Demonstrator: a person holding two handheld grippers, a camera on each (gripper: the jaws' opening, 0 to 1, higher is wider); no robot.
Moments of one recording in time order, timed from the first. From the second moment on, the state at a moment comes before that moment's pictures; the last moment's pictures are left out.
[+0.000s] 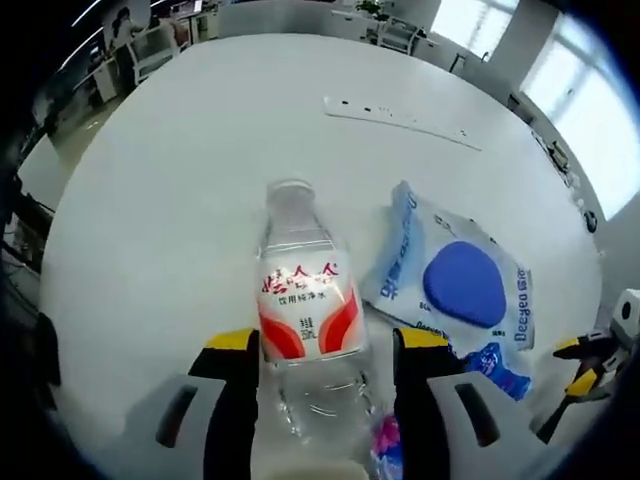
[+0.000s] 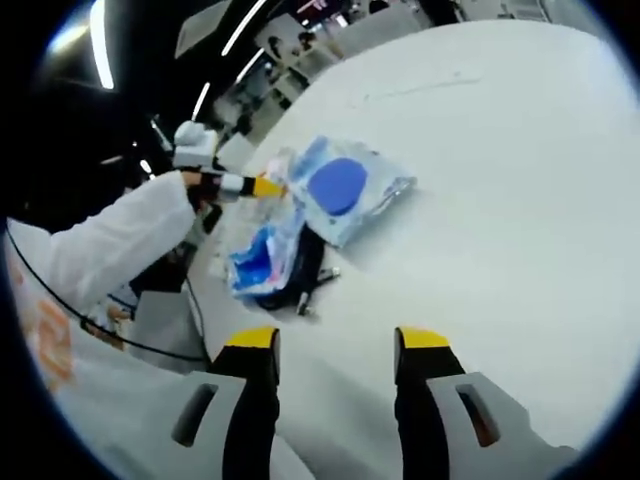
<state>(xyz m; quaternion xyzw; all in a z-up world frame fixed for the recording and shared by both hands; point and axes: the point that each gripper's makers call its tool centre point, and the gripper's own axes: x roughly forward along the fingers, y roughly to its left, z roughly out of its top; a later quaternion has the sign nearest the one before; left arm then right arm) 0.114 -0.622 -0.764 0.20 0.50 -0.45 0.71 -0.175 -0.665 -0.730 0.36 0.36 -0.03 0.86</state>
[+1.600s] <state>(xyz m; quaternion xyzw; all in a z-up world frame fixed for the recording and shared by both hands) 0.125 -0.619 -0.733 0.10 0.43 -0.42 0.79 -0.178 -0.677 -0.711 0.38 0.30 -0.05 0.87</state>
